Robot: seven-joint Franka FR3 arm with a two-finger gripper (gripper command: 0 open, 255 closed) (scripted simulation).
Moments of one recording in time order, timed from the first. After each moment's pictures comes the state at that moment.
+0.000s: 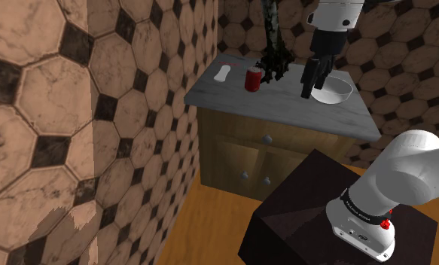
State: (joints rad) arm 0.00 -0.74 0.07 -2.32 0.12 1.46 0.00
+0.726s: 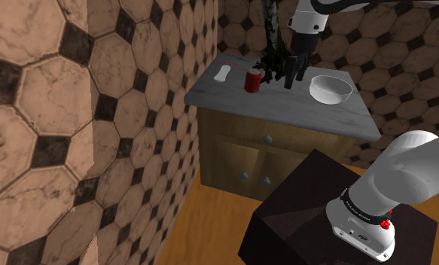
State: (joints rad) arm -0.04 -0.49 -0.03 -2.23 0.03 1.63 -0.17
